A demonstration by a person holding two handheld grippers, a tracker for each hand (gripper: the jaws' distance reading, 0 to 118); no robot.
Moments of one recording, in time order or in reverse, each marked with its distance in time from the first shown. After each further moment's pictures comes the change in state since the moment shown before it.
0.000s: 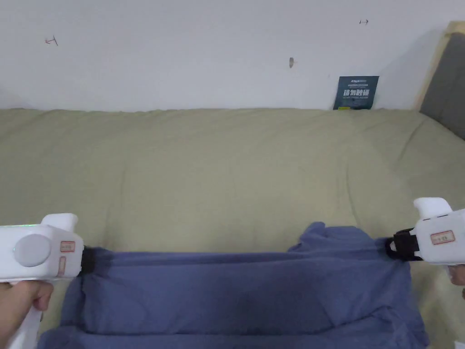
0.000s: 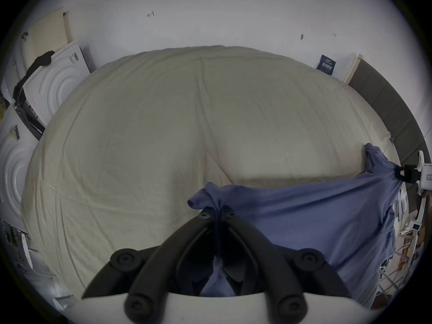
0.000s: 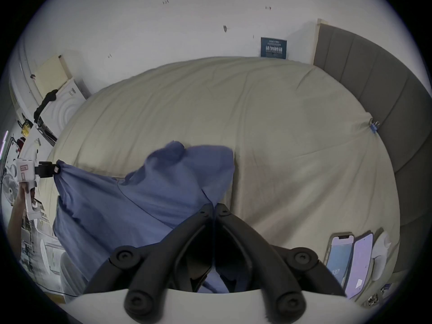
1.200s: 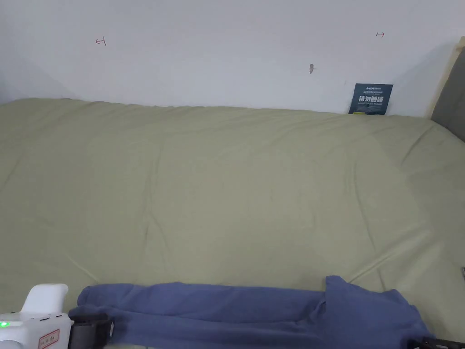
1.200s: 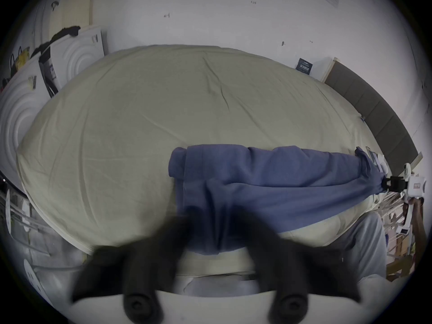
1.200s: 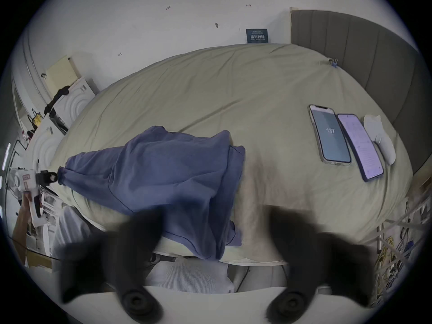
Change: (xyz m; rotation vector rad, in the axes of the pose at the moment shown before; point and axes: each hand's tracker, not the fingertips) left arm -0.036 -0.224 0.100 0.159 0.023 -0.044; right arm -0.024 -0.231 0.118 0.005 0.004 -0.069
